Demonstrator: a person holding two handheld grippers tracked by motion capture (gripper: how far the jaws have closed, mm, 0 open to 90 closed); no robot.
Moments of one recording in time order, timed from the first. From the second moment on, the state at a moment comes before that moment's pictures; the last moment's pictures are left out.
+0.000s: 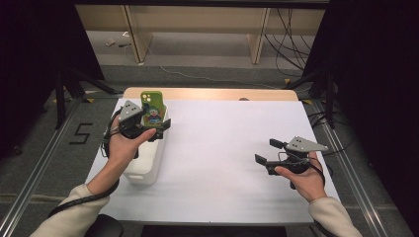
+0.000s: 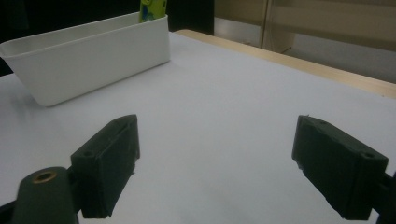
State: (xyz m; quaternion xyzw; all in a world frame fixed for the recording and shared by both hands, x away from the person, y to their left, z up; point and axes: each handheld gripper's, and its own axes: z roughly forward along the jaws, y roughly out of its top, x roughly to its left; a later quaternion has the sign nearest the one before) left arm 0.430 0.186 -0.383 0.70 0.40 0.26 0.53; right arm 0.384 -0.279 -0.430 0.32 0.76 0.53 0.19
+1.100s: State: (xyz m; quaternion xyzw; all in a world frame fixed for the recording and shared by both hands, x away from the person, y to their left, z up) left arm 0.371 0.177 -0.400 0.72 0.34 0.24 0.55; right arm 0.383 -0.279 -0.431 0.32 0.76 0.53 0.19
